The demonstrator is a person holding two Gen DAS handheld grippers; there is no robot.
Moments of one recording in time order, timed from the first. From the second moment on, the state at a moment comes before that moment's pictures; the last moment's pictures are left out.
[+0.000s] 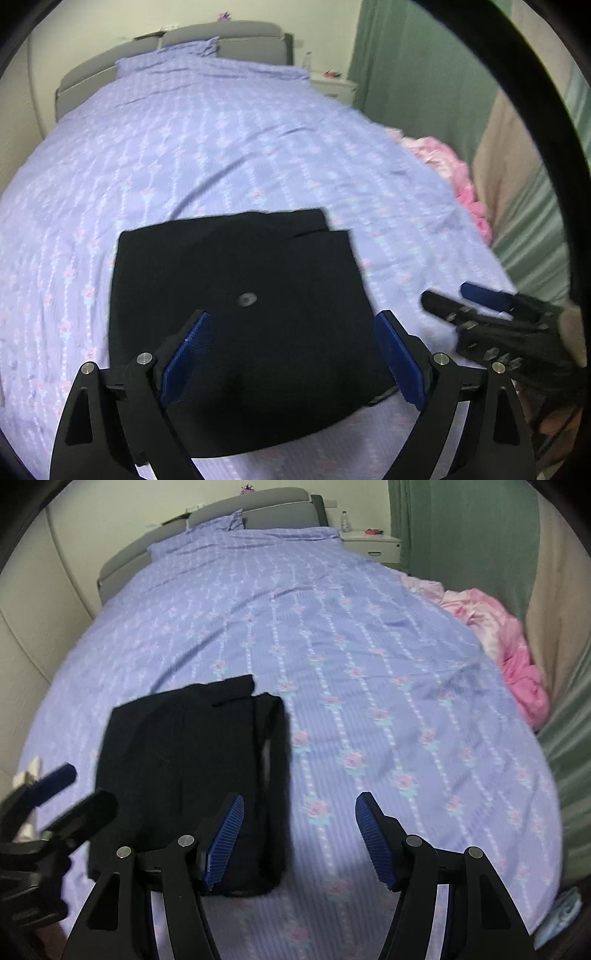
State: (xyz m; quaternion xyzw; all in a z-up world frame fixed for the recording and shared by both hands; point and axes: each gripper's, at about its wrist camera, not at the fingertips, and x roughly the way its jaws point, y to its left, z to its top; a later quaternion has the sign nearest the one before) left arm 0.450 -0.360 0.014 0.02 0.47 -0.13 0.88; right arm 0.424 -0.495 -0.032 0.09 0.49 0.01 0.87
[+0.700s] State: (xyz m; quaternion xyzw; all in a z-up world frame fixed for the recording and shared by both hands) left arm 0.522 -0.327 -0.055 -0.01 0.52 -0.04 0.85; right arm 0.500 -0.460 -0.115 0.16 0.54 0.08 0.82
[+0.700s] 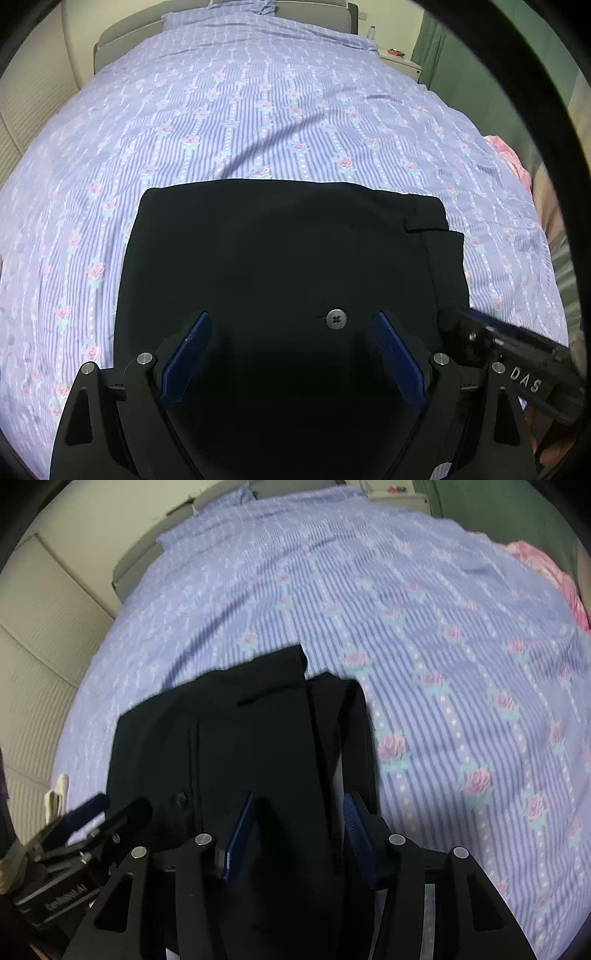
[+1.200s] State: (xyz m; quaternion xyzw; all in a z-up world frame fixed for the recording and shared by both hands) left arm 0.520 -0.315 -0.082 0.01 0.55 0.00 0.84; right arm 0.522 -0.449 -0.120 0.19 0.54 0.16 0.80
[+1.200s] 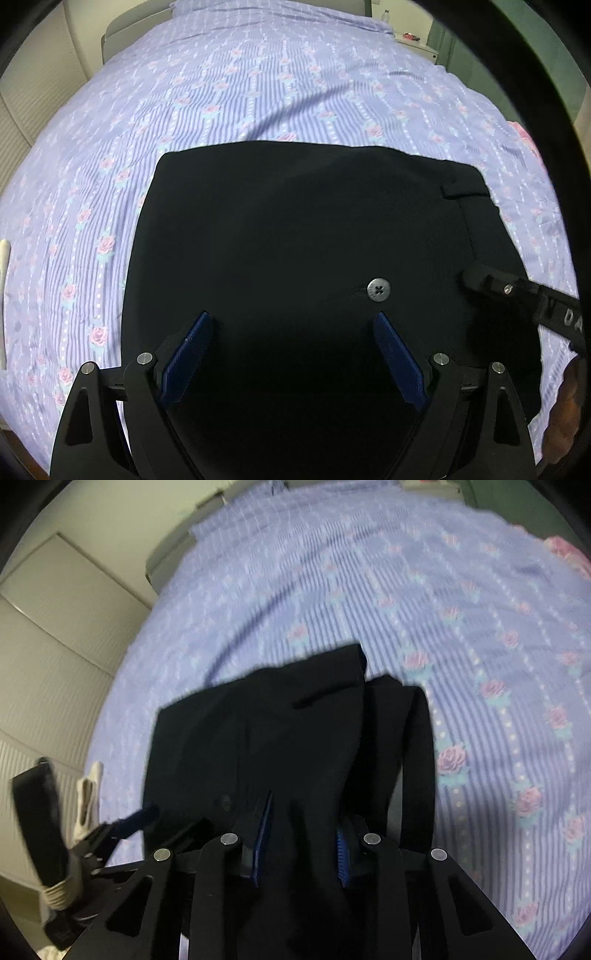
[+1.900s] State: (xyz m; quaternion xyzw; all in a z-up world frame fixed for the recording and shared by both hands) left arm 0.509 -0.317 -0.091 0.03 0.56 0.03 0.83; right arm 0.503 -0.492 -0.124 0.17 0.52 0.08 0.83
